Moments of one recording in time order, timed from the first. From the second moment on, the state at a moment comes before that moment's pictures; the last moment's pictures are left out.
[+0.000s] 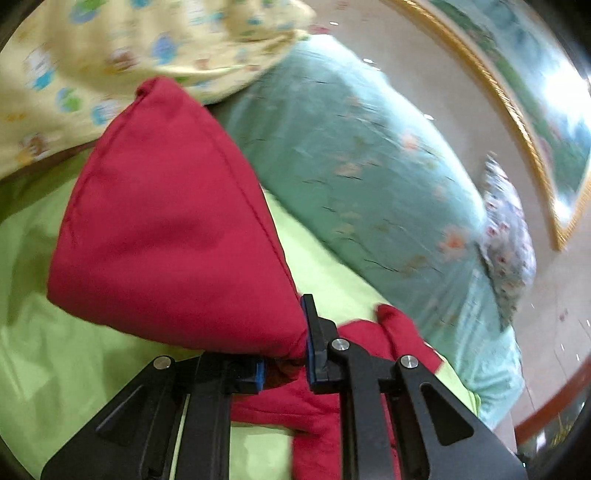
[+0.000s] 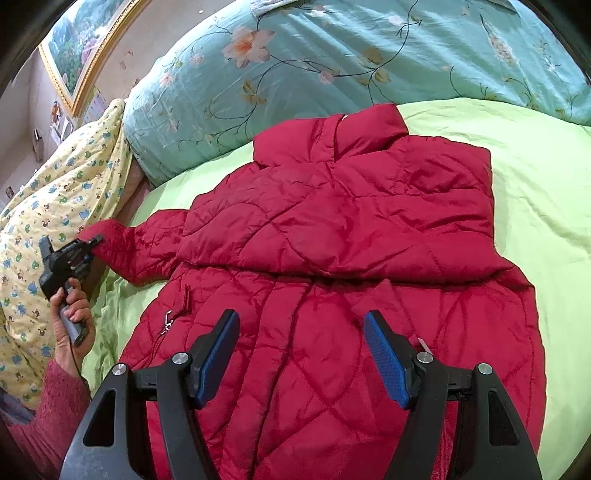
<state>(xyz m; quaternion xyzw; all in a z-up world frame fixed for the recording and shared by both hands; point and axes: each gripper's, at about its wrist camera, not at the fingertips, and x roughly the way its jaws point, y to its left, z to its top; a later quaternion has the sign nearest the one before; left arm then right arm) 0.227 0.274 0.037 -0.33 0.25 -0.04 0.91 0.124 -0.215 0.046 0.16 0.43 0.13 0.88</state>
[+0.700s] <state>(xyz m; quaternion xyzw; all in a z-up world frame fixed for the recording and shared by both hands) 0.238 0.079 0.067 -0.23 0.29 -0.23 0.90 0.113 -0.245 0.050 0.19 0.41 0.12 0.88</state>
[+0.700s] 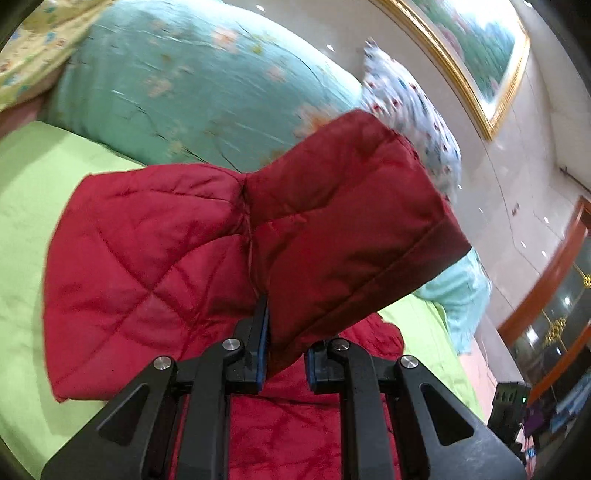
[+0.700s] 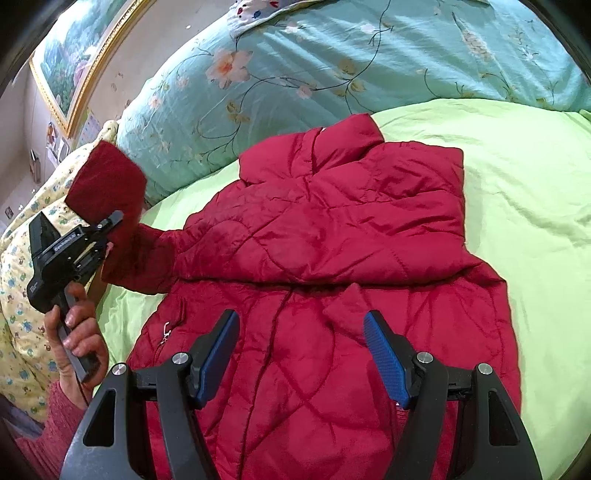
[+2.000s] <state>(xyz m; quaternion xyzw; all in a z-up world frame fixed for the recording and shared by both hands) 0.234 -0.133 -0.017 -0.03 0.39 -0.28 0.88 0.200 -0.333 0.041 0.37 0.39 0.15 0.83</state>
